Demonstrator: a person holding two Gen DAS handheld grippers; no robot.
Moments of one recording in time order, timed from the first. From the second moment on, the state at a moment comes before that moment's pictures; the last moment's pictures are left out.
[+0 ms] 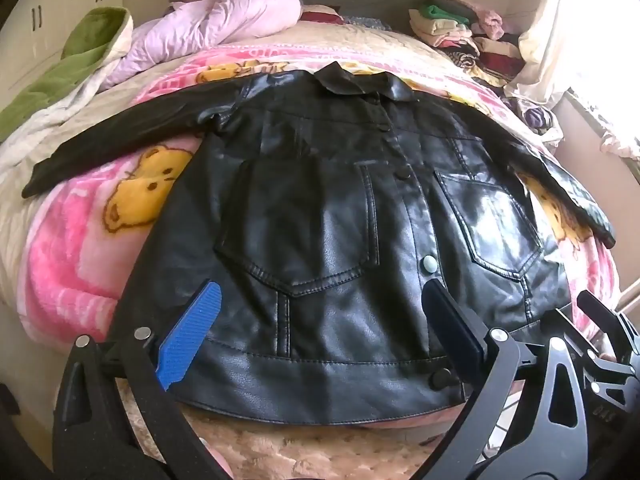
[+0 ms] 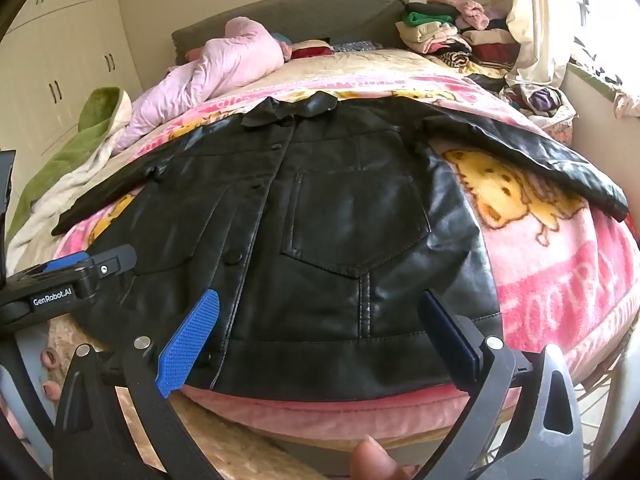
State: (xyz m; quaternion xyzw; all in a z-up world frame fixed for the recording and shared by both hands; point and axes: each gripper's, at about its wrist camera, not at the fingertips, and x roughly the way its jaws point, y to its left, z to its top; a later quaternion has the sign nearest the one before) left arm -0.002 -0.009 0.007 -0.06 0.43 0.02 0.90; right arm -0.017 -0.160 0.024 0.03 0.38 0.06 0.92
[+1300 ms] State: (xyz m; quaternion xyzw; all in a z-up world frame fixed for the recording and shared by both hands) left arm -0.003 -0.007 0.008 -0.06 0.43 0.02 0.90; right arm -0.020 -0.154 0.028 0.03 0.37 0.06 0.92
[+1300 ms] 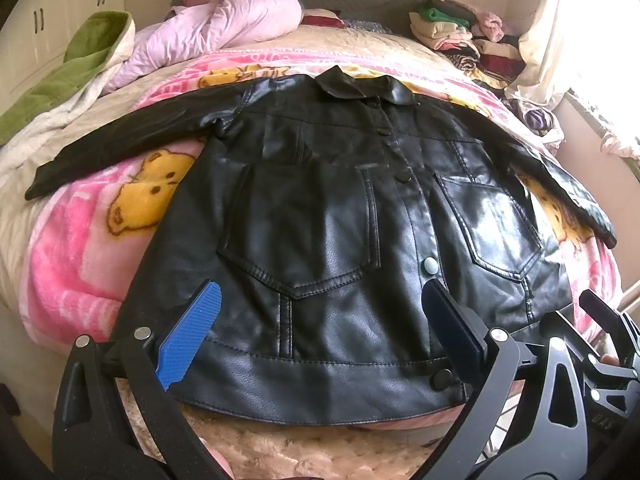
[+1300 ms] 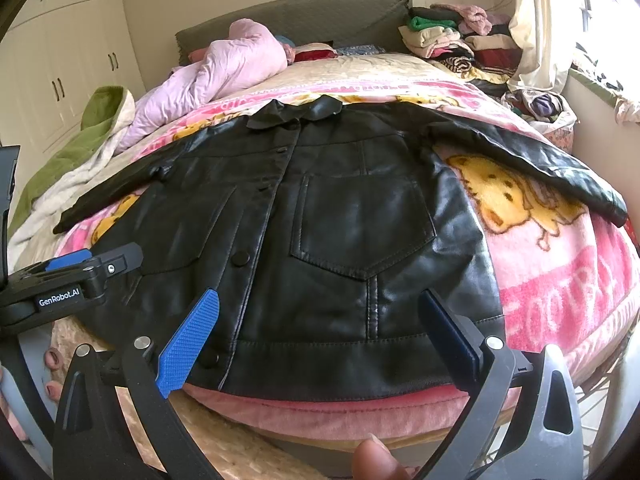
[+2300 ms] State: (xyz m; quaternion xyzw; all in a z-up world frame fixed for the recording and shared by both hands) left arm 0.005 0.000 0.017 -0.06 0.42 0.02 0.90; right arm -0.004 -0.135 0.040 0.03 0.37 0.08 0.93
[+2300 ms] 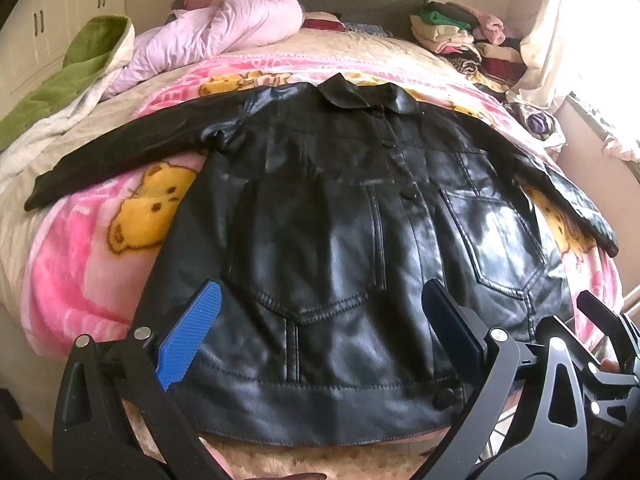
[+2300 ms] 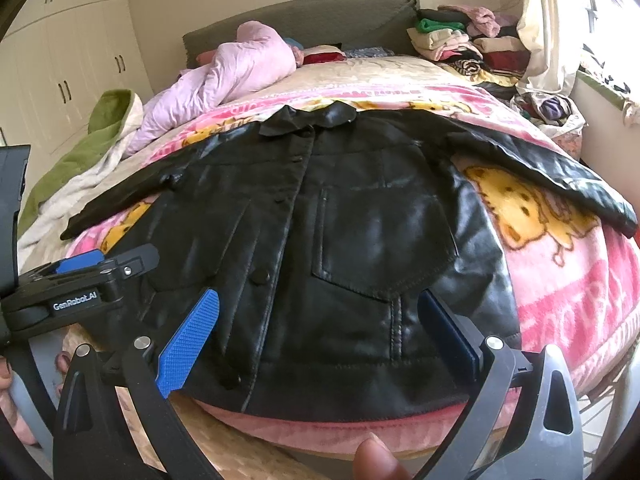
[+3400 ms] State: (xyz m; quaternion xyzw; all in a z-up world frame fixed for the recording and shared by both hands) left arm 0.128 0.024 0.069 -0.06 0.39 0.03 0.92; right arm 0.115 -0.150 0.113 0.12 0.33 0.09 0.93
